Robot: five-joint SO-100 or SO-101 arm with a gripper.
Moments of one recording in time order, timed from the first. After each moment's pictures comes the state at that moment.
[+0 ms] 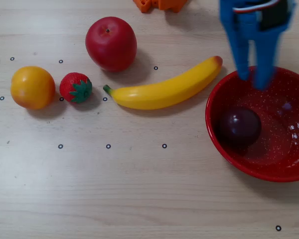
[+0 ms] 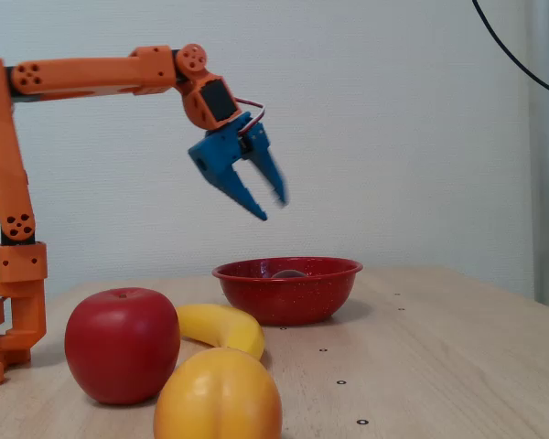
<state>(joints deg) 20.4 96.3 86.0 66.6 10.9</state>
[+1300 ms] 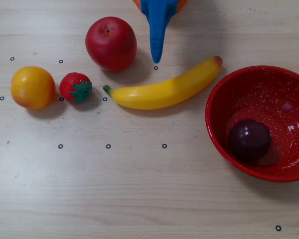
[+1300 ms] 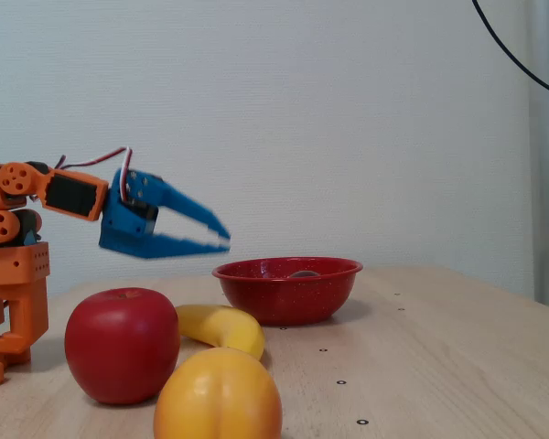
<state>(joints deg) -2.0 184.5 177.9 30.0 6.2</state>
